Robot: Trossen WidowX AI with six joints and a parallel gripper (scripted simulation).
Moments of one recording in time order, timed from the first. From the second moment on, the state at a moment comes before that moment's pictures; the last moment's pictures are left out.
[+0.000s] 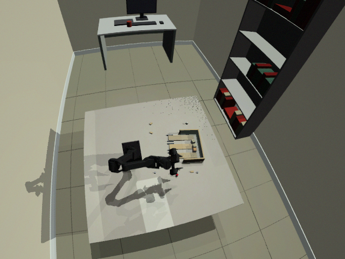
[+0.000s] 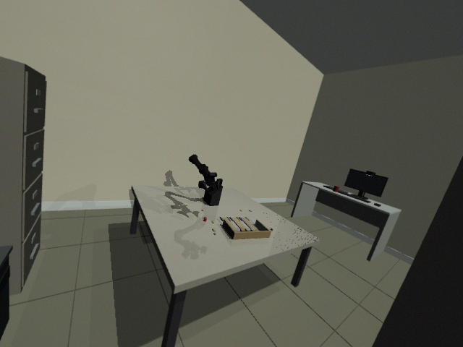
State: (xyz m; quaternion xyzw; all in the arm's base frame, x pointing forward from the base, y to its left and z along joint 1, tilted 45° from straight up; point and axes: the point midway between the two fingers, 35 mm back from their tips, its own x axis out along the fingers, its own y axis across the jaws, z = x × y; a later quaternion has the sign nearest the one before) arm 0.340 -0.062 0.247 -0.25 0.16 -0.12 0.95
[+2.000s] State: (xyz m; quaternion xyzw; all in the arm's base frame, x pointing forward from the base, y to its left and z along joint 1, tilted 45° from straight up) arm 0.379 0.039 -0.048 -0.26 0.56 -0.24 0.75
